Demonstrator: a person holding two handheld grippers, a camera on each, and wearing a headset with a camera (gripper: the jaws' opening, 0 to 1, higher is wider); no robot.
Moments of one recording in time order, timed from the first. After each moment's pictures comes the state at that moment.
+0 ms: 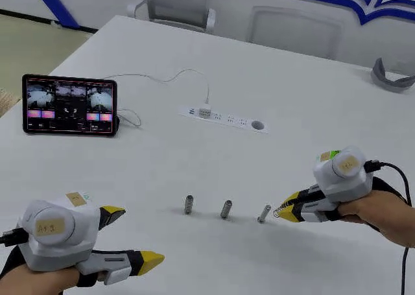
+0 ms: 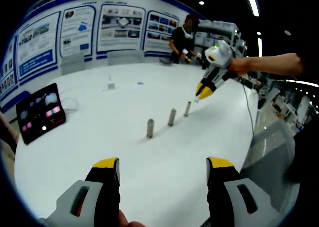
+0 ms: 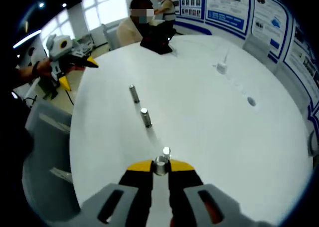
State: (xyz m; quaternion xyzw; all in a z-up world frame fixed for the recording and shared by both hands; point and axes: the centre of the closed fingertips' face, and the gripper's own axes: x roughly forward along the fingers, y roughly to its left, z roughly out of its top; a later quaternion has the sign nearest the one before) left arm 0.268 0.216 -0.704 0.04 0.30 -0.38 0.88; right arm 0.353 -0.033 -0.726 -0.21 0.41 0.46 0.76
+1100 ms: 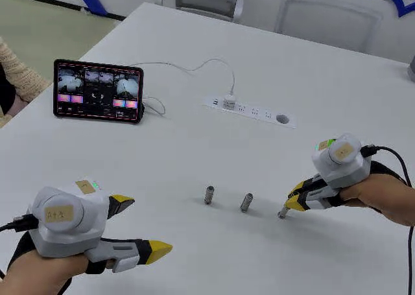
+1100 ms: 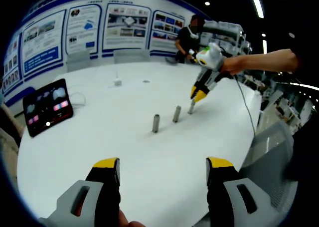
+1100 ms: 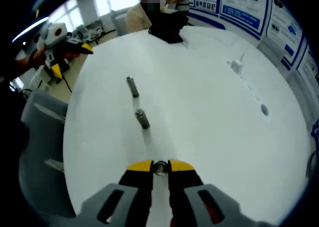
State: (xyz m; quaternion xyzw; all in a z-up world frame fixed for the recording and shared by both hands) left arm 0.260 0.236 -0.702 0.03 0.30 -0.36 0.88; right arm 0.369 -0.011 -0.754 -0.26 0.43 0.49 0.71
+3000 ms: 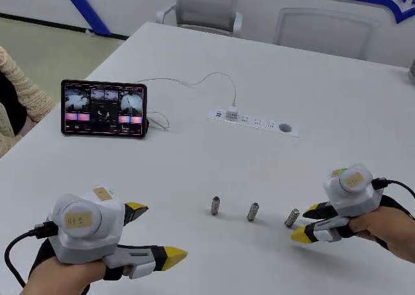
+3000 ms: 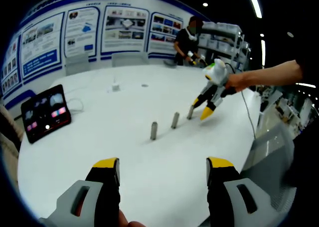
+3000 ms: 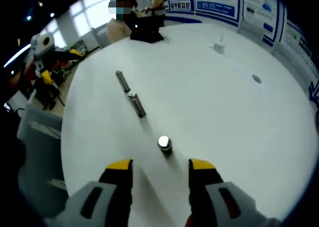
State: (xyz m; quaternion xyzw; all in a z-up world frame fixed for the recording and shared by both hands) left arm 0.270 0.224 -0.692 0.03 0.29 -0.36 0.88; right arm 0.348 -0.034 -0.780 -0.16 0.44 0.43 0.77
